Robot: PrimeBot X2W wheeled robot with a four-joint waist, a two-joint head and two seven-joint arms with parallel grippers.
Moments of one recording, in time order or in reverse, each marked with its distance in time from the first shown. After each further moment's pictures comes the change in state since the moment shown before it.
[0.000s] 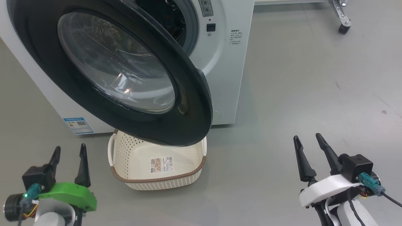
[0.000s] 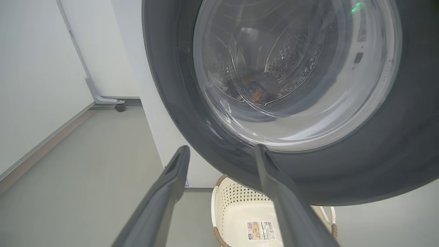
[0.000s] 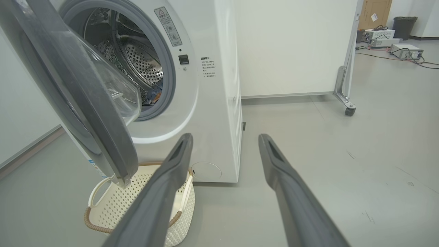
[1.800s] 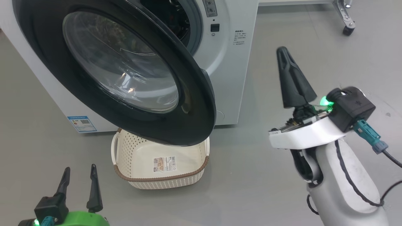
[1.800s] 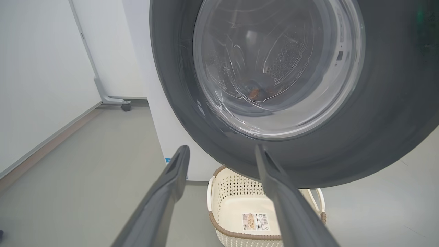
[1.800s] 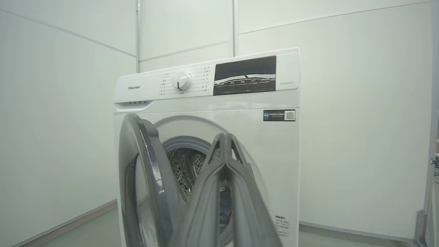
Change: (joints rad) left arm 0.246 -0.152 0.175 -0.228 0.212 -0.018 0.000; right arm -0.296 0.026 0.164 -0.277 -0.003 0.000 0.000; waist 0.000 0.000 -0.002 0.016
